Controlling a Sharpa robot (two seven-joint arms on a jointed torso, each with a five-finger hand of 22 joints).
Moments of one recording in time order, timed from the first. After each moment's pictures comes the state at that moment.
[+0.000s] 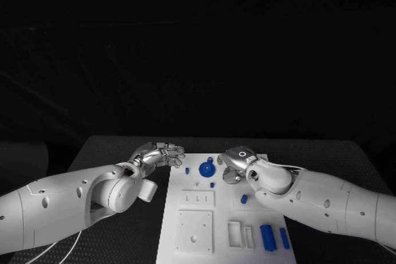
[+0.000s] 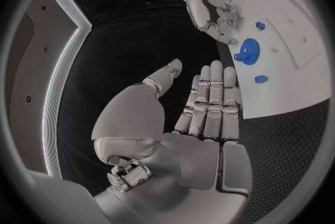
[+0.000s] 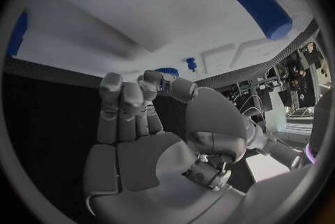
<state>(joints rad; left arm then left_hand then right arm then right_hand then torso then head) 1.29 -0.80 -0.19 1.46 -0.03 -0.29 0.30 1.08 -0.08 0.50 -0.24 0.06 0.78 0.19 0.36 0.43 1.15 0.13 0.11 0.12 1.01 0.07 0.48 0.62 0.04 0.82 -0.02 0.41 1.31 1.19 -0.58 -0.12 1.24 -1.90 -0.36 -0.27 0.87 -0.09 1.18 -0.28 0.36 0.85 0.10 0.28 0.44 1.17 -0.01 1.10 1.05 1.31 -0.11 1.23 1.04 0.25 1.20 -0.03 1.06 1.31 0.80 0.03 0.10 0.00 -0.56</state>
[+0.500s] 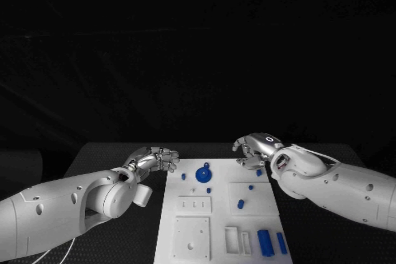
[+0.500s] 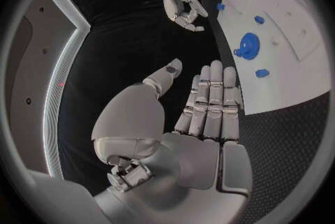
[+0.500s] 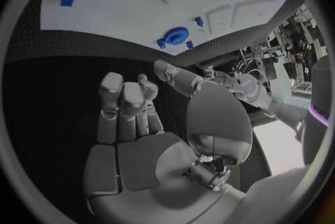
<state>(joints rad) 1.29 -0.80 -0.19 1.44 -0.03 -0.29 0.31 1.08 -0.08 0.50 -0.24 0.06 0.78 0.19 0.36 0.43 1.15 0.13 0.11 0.12 1.01 0.07 0.48 0.62 0.04 0.82 -0.02 0.41 1.31 1.25 -0.76 -0.06 1.33 -1.61 -0.43 -0.11 0.95 -0.26 0.93 -0.23 0.05 0.86 0.12 0.30 0.44 1.16 0.01 1.11 1.05 1.32 -0.09 1.21 1.05 0.25 1.22 -0.04 1.06 1.31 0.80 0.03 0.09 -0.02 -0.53</state>
